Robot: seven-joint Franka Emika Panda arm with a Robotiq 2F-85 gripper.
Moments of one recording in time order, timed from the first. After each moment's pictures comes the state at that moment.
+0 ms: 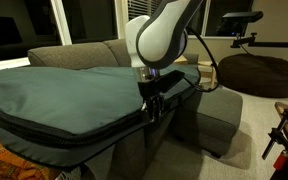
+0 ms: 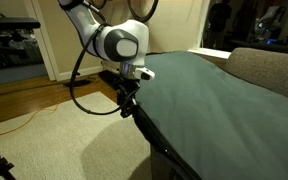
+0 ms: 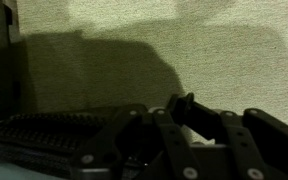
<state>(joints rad) 0.13 0.63 -0.03 -1.97 0.02 2.43 0.18</state>
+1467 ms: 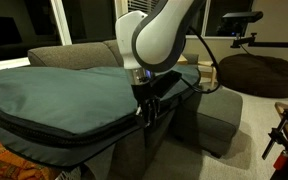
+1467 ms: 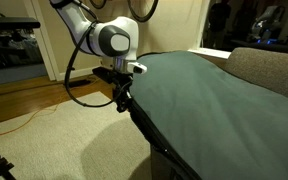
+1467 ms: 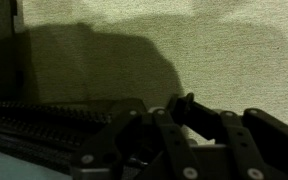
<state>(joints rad) 0.19 0.62 -0.03 -1.97 -0.04 2.43 0.26</state>
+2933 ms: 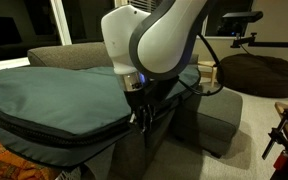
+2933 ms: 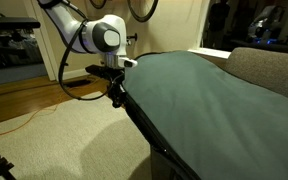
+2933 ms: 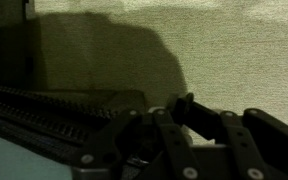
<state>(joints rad) 0.28 0.61 -0.03 -1.96 -0.16 2.44 0.39</state>
